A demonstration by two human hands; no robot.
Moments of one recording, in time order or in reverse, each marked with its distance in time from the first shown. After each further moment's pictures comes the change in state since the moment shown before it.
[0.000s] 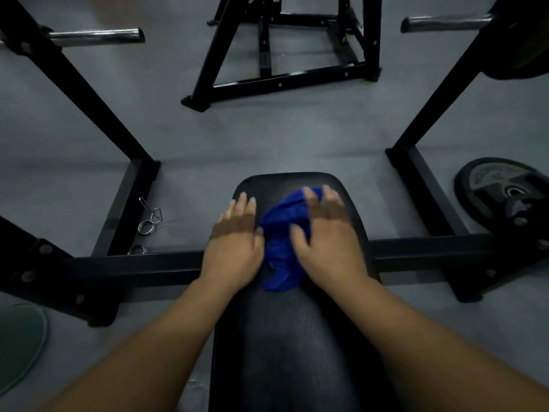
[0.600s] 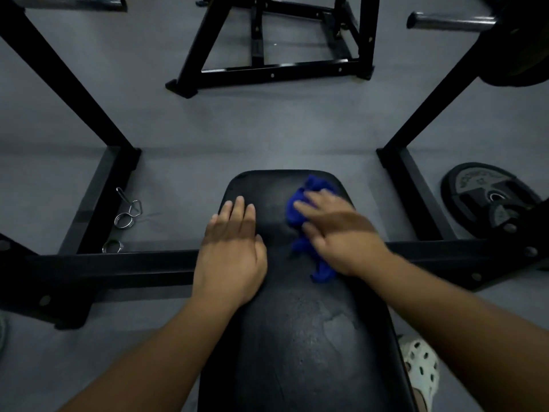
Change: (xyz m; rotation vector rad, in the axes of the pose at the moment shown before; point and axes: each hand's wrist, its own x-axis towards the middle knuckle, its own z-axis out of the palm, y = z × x) left_hand -0.002 -0.001 0.023 0.156 0.098 0.041; right_hand 0.042 0.057 0.010 -0.203 -0.112 -0.315
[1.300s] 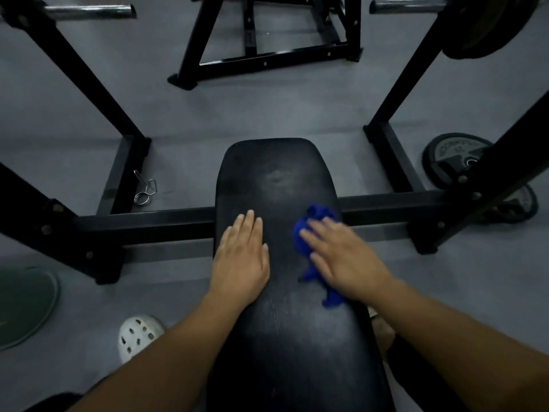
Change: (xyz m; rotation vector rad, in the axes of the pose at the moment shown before) left_hand -0.126 0.042 -0.024 -0.070 -0.152 0.026; right_hand -0.173 -0.038 -0.028 -0.103 -0.146 -0.054
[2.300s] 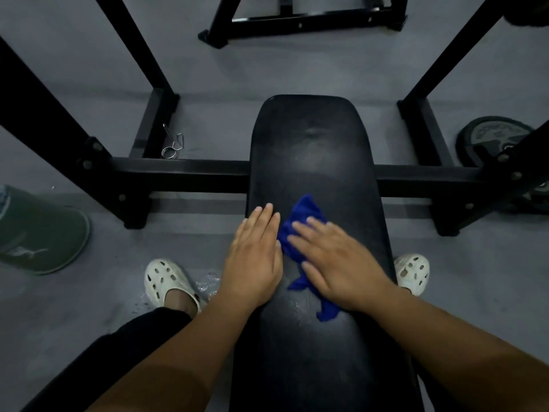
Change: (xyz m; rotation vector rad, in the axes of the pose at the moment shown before) left_hand -0.101 -0.014 0.008 -0.224 0.066 0.001; right_hand -0.046 -0.090 0.012 0.097 -0.032 -0.197
